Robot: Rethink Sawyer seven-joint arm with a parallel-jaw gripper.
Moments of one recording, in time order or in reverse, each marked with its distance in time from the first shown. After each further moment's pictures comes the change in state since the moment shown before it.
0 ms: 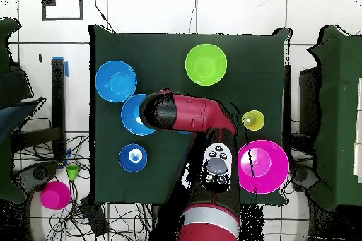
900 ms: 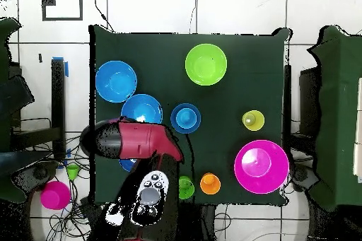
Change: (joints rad) arm 0.252 -0.066 -0.062 0.169 0.117 0.034 0.038
